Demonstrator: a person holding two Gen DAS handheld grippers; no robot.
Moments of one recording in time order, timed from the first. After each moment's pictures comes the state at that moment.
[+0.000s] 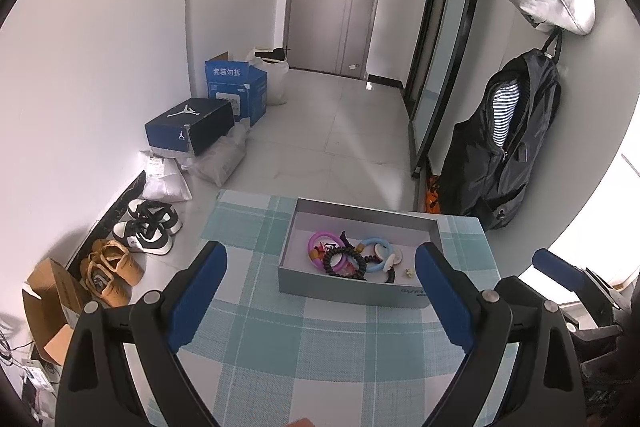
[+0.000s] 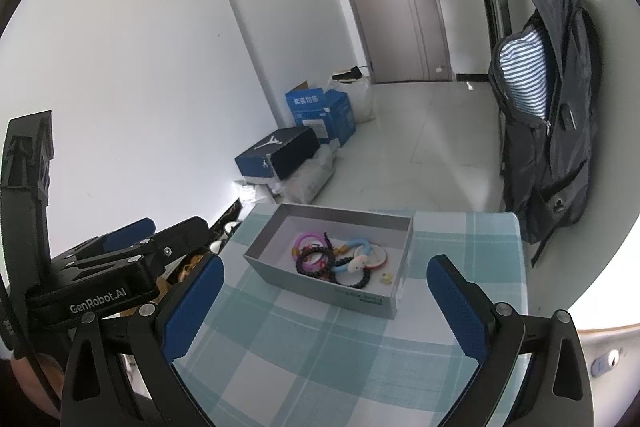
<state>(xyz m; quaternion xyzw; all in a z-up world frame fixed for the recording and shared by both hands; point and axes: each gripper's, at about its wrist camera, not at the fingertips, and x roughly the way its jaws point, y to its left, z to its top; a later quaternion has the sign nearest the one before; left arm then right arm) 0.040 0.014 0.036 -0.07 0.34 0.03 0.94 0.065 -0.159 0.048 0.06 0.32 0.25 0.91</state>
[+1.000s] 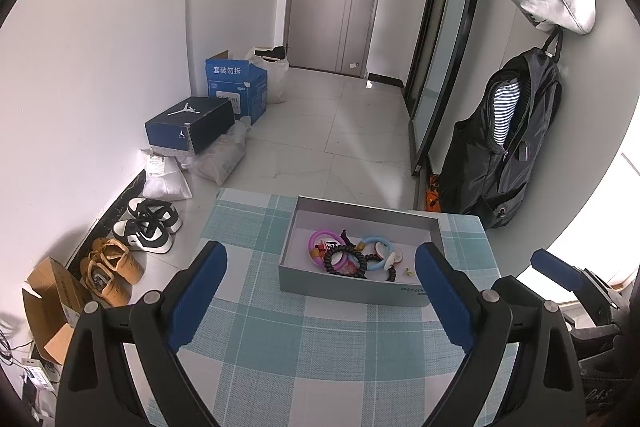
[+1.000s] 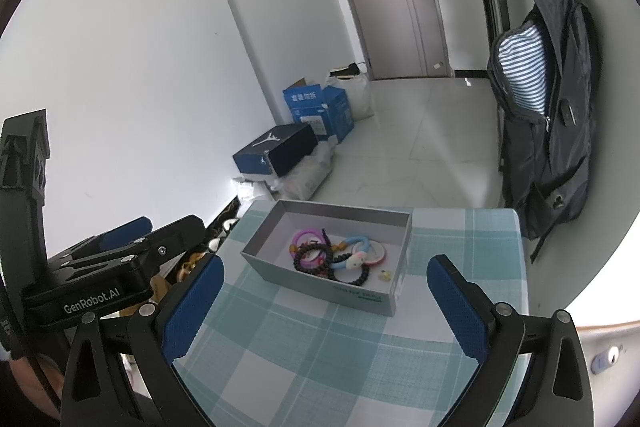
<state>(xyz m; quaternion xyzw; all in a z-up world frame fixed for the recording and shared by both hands) 0.038 0.015 0.036 -0.08 0.34 0.03 0.94 0.065 -0.159 0.045 0.06 0.33 0.25 0.91</state>
